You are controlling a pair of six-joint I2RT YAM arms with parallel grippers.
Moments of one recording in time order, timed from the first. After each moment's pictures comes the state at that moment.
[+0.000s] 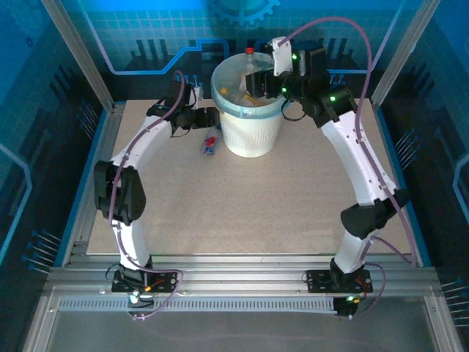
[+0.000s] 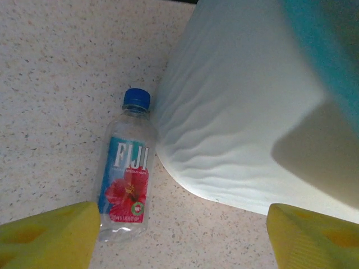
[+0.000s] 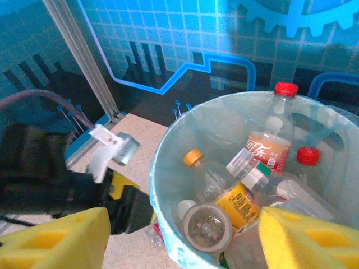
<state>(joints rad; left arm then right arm) -0.21 1.94 1.75 -0.61 0.22 -0.35 0.46 1.75 2.18 -0.78 -0.13 0.11</state>
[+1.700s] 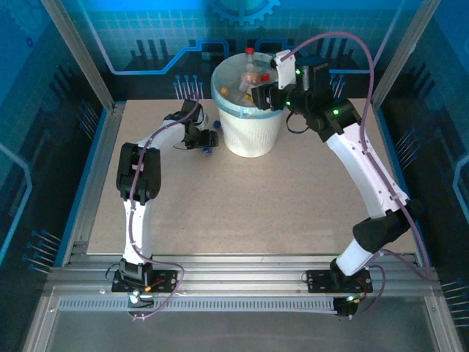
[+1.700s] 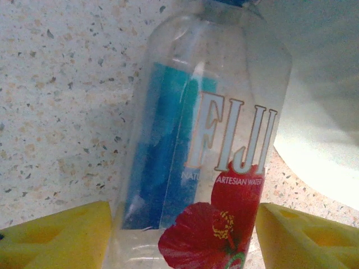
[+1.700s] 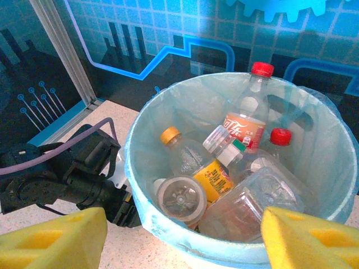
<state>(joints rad) -0.18 2.23 1.78 -0.66 0.20 -0.27 0.46 1.63 1.96 -0.69 -0.06 0.05</state>
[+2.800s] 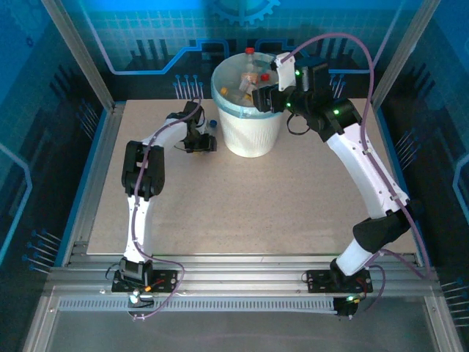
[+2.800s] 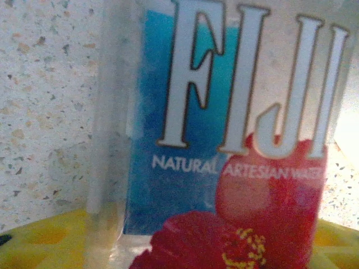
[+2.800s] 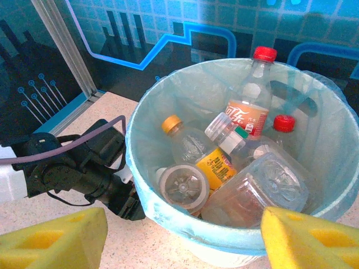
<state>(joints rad) -0.18 2.32 1.88 -0.79 0.19 -0.22 0.46 1.63 1.96 -0.74 -0.06 0.06</state>
